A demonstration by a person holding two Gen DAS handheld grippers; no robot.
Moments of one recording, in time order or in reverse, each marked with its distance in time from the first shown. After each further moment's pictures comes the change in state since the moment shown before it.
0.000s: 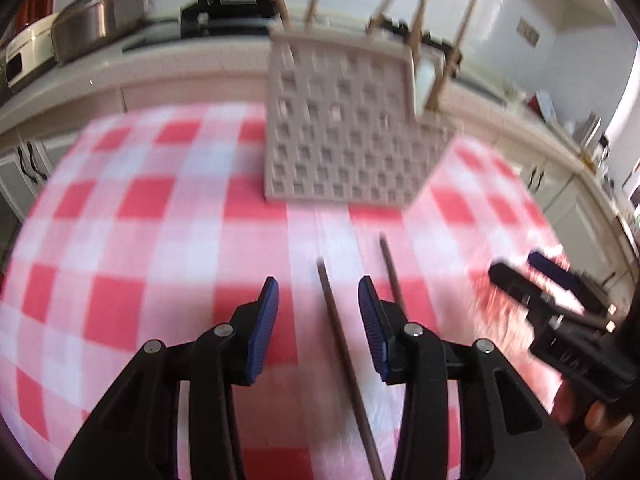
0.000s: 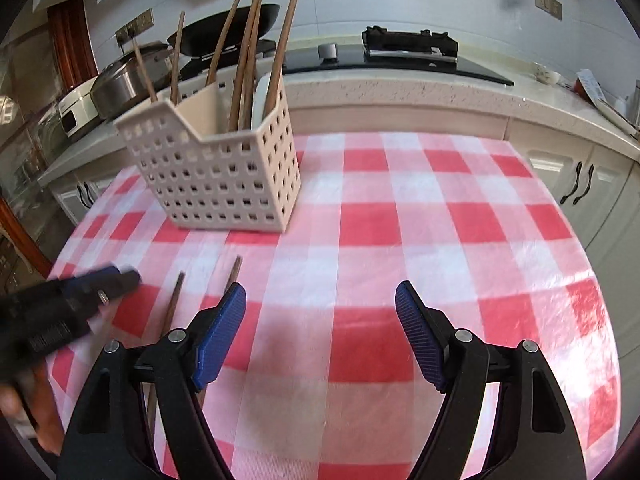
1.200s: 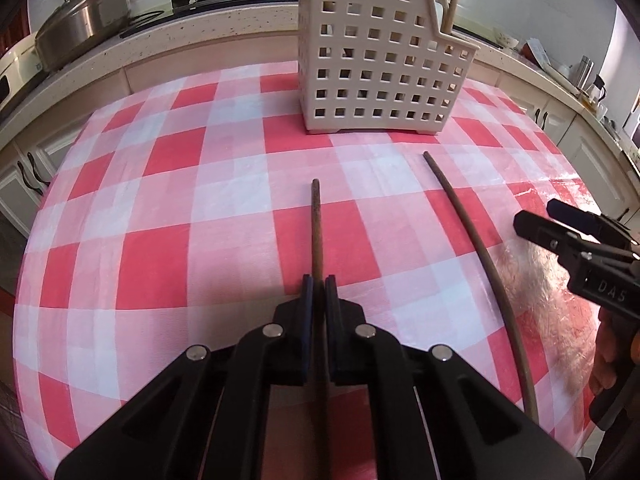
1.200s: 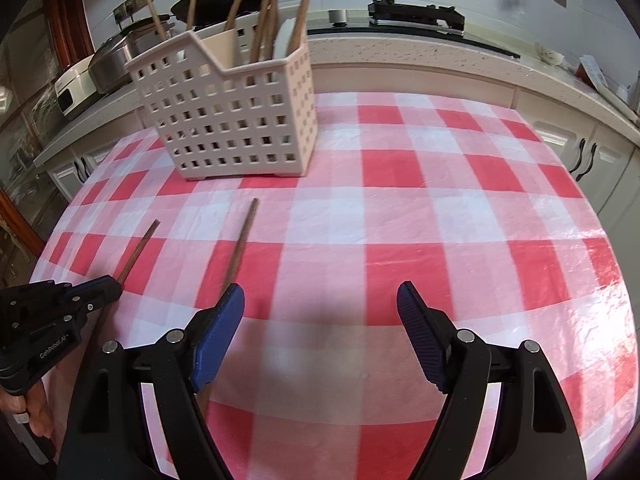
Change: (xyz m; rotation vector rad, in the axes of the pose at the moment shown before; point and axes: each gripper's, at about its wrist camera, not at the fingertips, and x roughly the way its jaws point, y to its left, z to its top) left arm 0.001 0.045 -0.036 0.132 0.068 0.028; right arm 0.010 0.023 -0.027 0.001 0.082 -0.007
